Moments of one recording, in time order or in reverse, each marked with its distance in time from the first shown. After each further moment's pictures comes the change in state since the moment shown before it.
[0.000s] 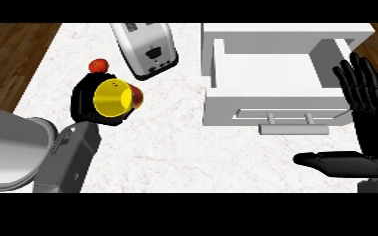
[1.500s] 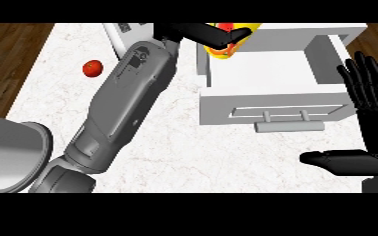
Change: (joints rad) left arm -0.586 -0.144 -0.393 -0.163 0.120 0.581 0.602; right arm -0.011 -0.013 -0.035 0.026 -0.027 0.036 -0.017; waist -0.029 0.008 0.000
